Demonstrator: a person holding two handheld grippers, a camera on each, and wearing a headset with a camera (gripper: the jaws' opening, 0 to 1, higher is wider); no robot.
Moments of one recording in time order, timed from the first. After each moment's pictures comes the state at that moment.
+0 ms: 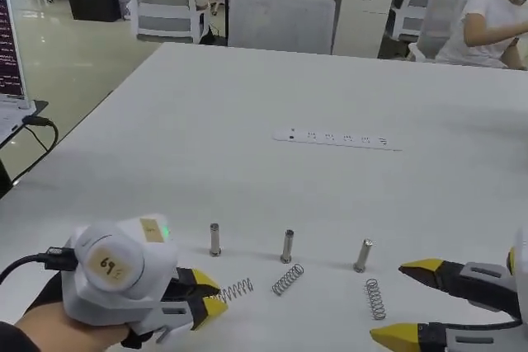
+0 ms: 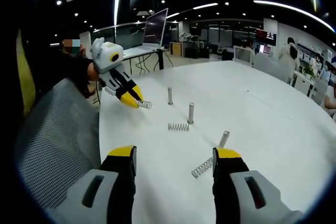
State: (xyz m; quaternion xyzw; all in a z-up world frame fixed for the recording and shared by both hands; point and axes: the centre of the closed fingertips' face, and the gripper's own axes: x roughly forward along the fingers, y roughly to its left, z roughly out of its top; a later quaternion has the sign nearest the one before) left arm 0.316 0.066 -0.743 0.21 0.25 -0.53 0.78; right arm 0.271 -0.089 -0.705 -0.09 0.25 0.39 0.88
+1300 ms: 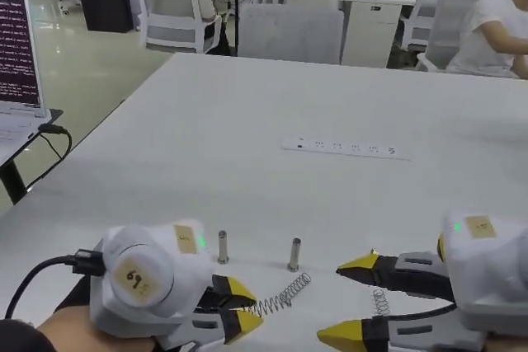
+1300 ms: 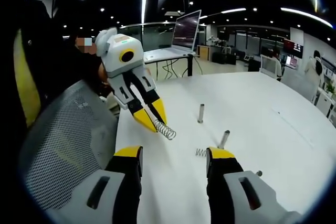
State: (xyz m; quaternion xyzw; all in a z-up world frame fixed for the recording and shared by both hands) left arm 0.288 0.034 -0.716 0.23 0.20 -0.58 0.75; right arm 0.274 -0.019 -0.692 -0.11 0.23 0.48 0.84
